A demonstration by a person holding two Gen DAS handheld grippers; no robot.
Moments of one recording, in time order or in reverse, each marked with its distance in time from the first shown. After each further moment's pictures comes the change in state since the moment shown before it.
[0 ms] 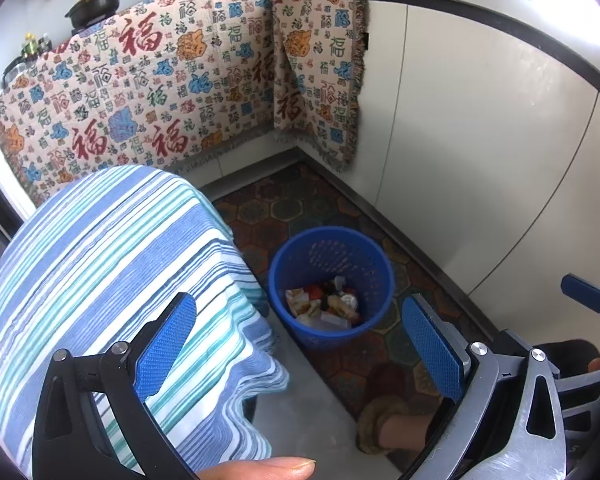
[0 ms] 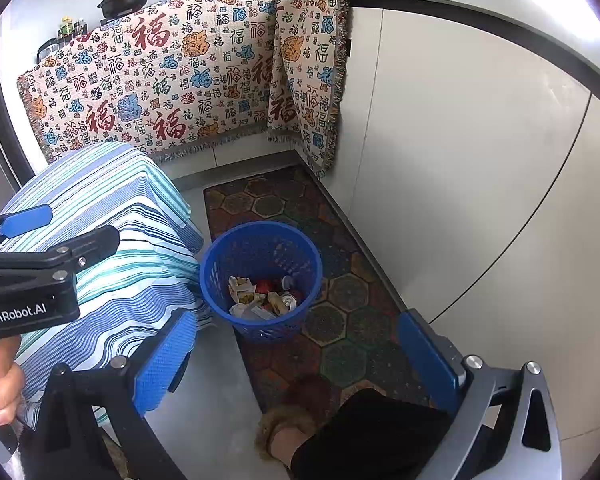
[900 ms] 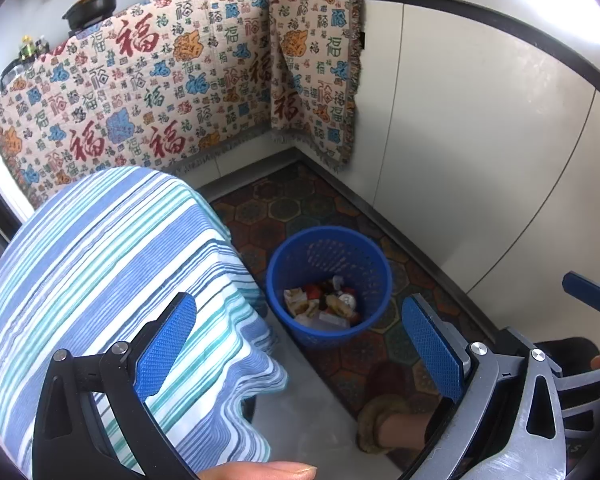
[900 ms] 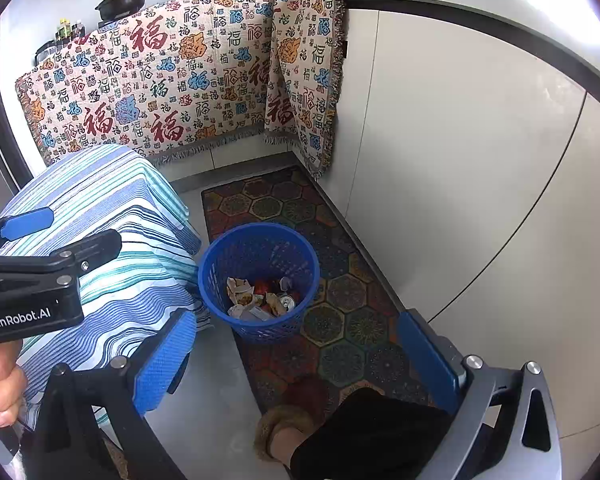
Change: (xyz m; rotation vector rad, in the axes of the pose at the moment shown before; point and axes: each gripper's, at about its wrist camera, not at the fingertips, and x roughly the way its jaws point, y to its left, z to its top) left arm -0.001 -0.003 0.000 0.009 0.001 -0.005; right arm 0.001 -0.004 0.000 0.005 -0.004 -0.005
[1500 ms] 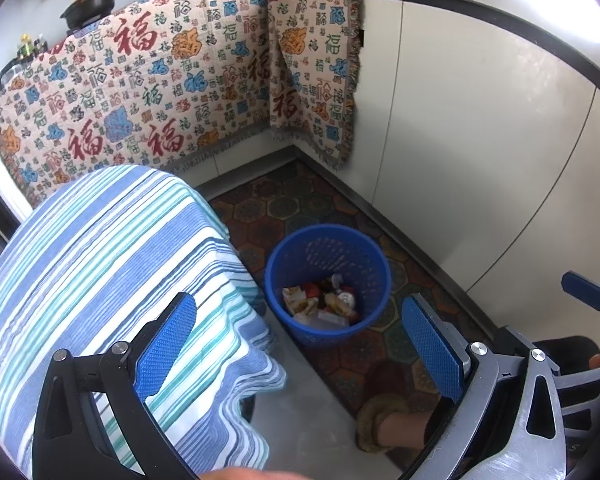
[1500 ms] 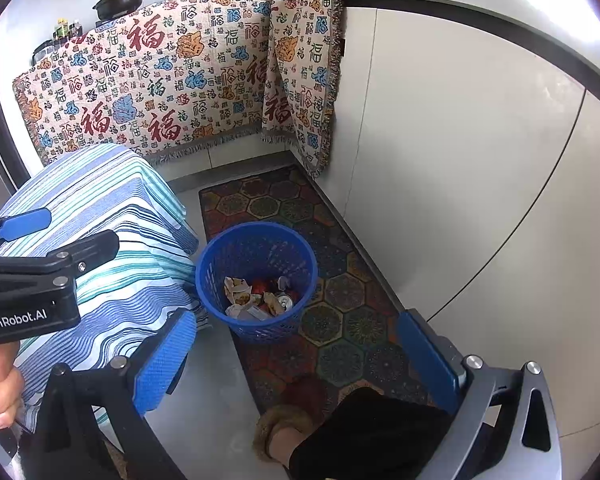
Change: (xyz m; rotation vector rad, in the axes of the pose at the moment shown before) left arm 0.002 -0.002 0.001 0.002 0.007 -0.001; right arm 0.002 -0.002 0.000 0.003 0.003 -0.011
